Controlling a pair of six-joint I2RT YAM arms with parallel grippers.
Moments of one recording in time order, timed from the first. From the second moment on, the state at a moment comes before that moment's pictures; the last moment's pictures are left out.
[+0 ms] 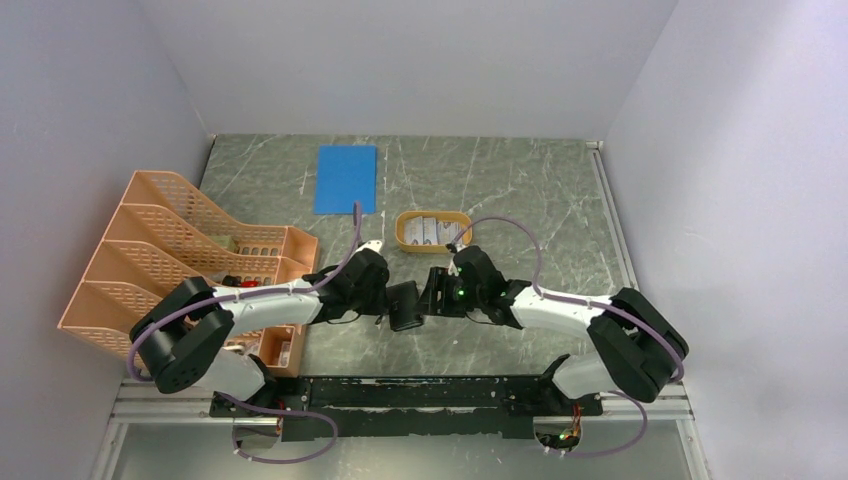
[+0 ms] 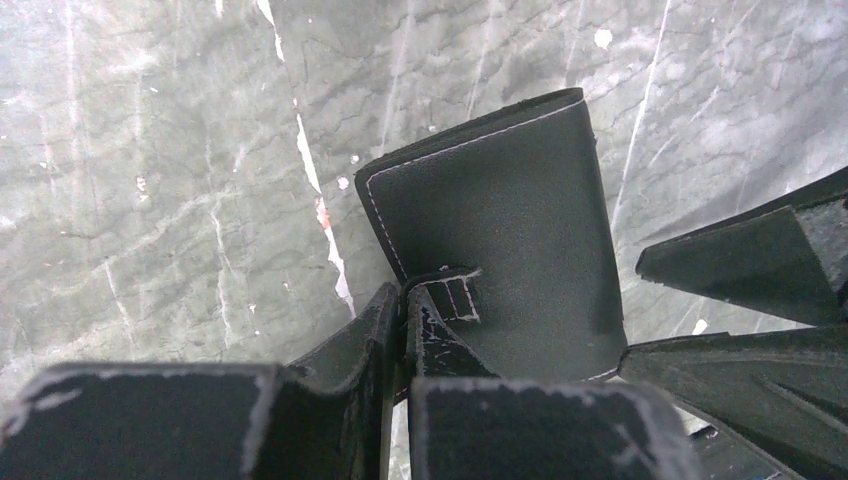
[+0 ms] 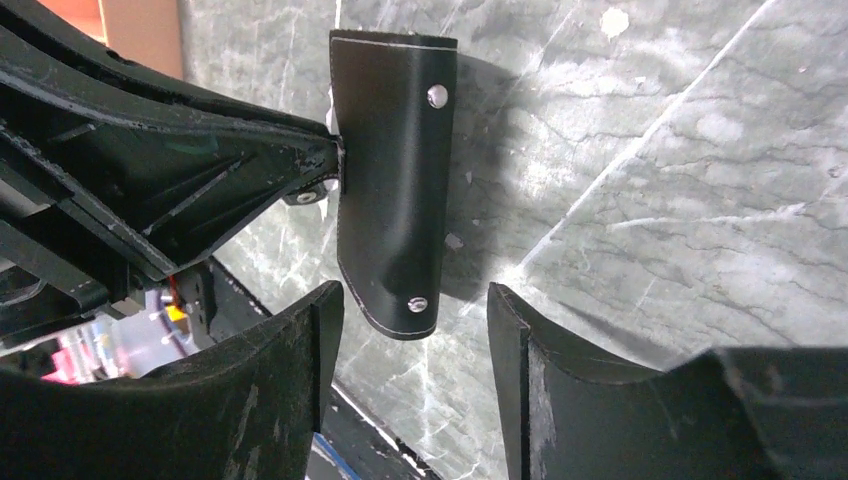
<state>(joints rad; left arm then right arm) -0.86 1.44 0.62 -0.08 -0.11 -0.72 0.77 1.36 0.53 0.08 -0.24 0.78</state>
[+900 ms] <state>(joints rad) -0.85 1.44 0.60 -0.05 -0.13 -0.74 0.75 1.62 0.47 0.47 -0.48 0.89</state>
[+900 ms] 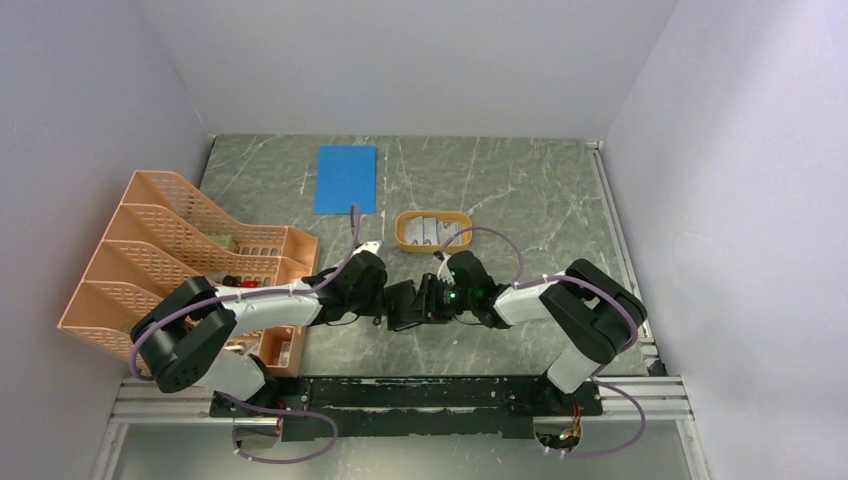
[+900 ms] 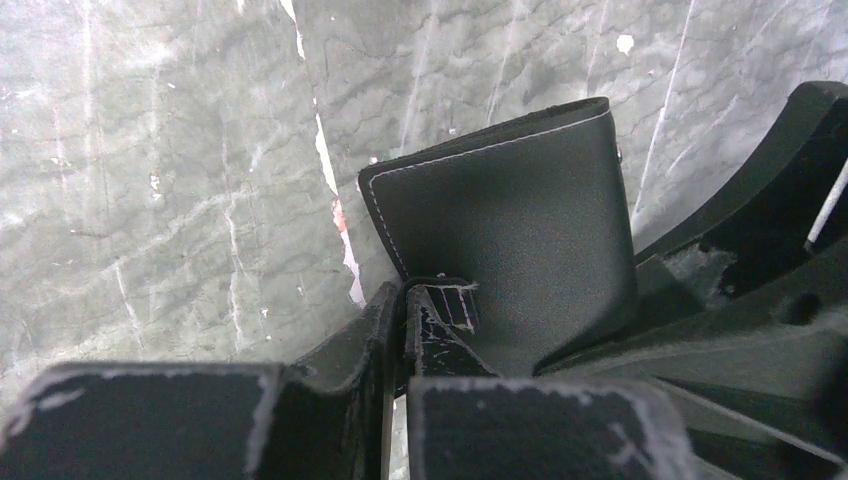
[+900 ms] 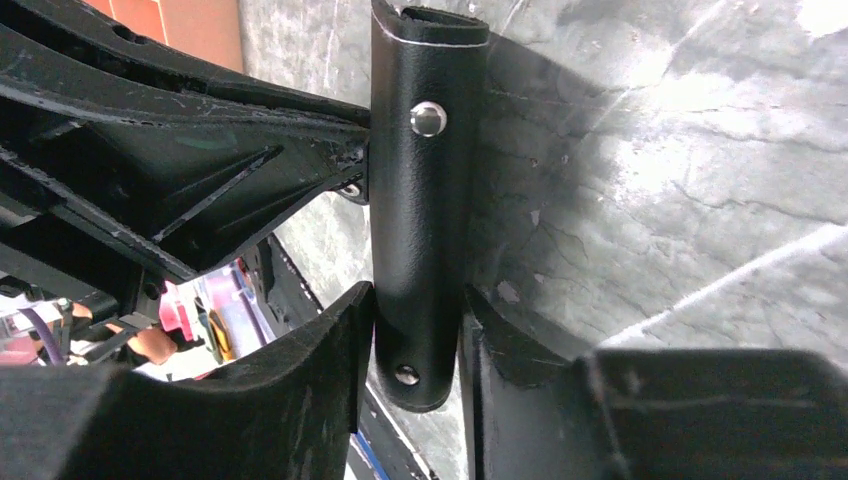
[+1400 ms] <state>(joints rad) -0.85 1.22 0.63 -0.24 -0.17 -0.74 0.80 1.40 0.57 0.21 -0.35 0.76</state>
